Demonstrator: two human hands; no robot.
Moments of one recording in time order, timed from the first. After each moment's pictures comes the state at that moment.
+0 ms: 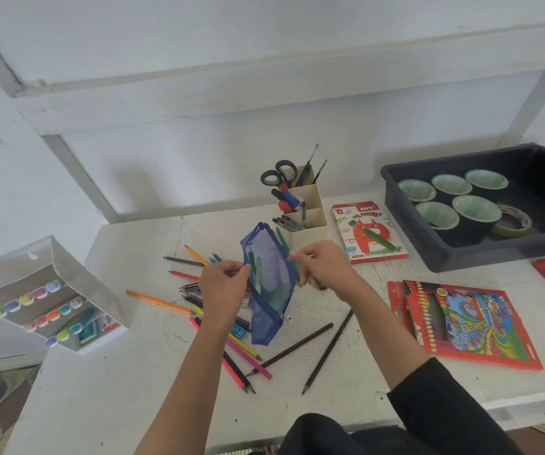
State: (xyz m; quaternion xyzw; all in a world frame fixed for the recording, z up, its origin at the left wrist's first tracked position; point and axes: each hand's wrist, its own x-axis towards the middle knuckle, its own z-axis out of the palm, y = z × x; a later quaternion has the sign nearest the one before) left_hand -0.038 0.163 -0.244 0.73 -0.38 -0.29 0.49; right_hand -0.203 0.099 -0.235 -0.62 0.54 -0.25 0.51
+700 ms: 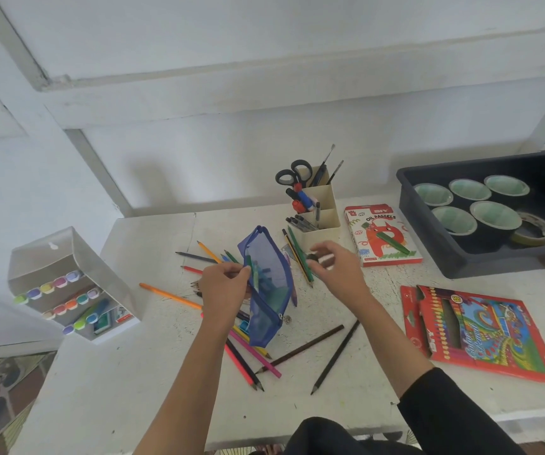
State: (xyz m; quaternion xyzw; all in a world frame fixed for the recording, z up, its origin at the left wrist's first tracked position) left_hand -0.023 0.171 -0.244 0.75 -0.35 -0.28 0.49; right_hand -0.204 0.098 -0.270 -0.66 0.53 -0.38 0.37
